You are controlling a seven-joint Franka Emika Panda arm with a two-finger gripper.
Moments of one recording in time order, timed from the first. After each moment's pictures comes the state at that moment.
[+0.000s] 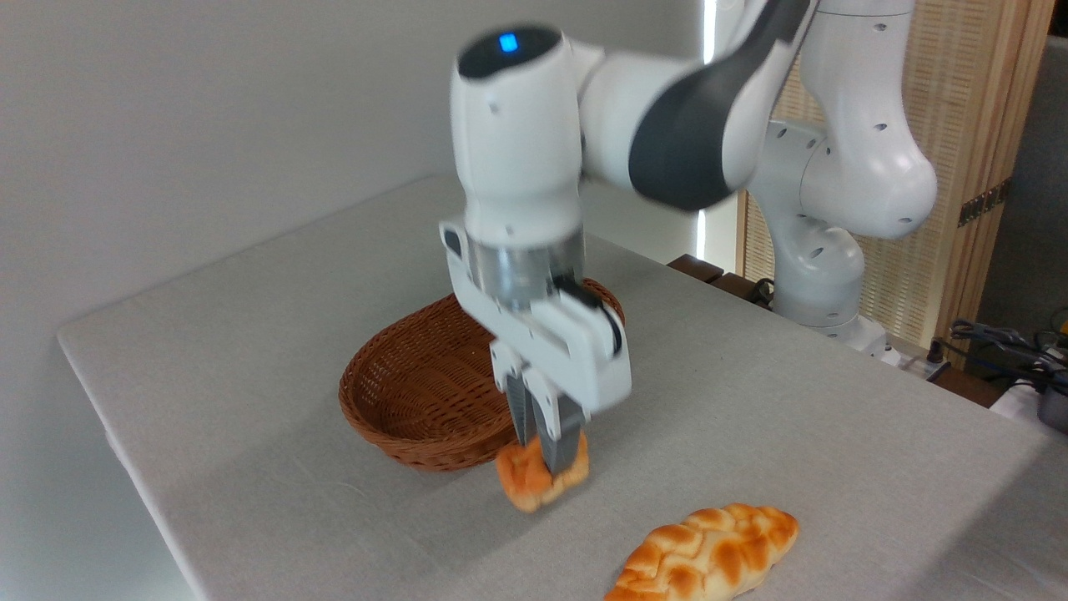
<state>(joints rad) -0.05 -0.11 0.19 -2.10 -0.03 2.02 1.00</state>
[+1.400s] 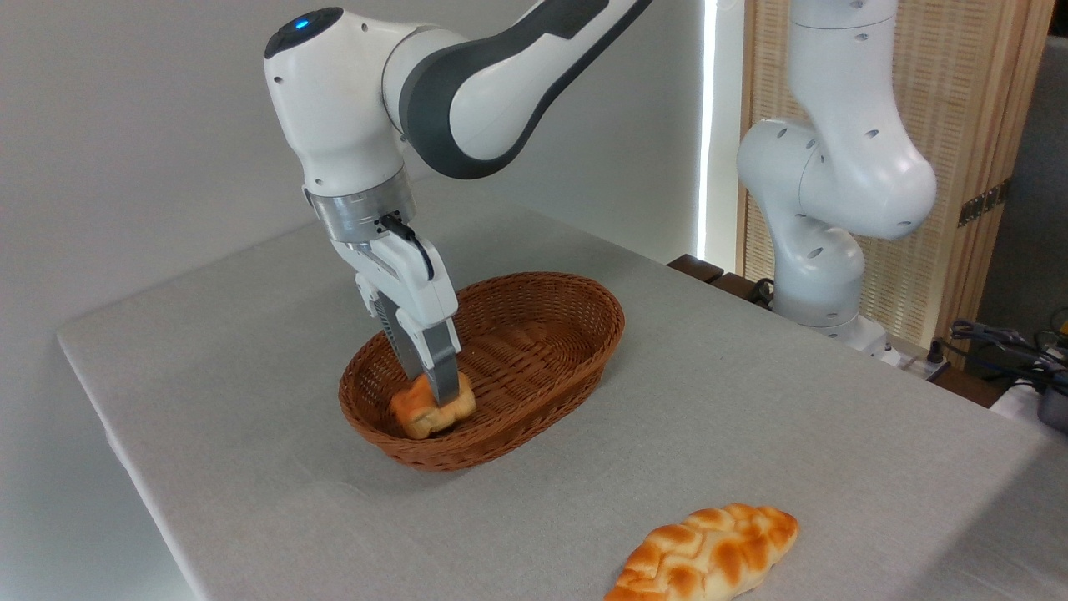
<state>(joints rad) -0.07 0.05 -0.15 -1.94 -0.01 1.92 0.62</state>
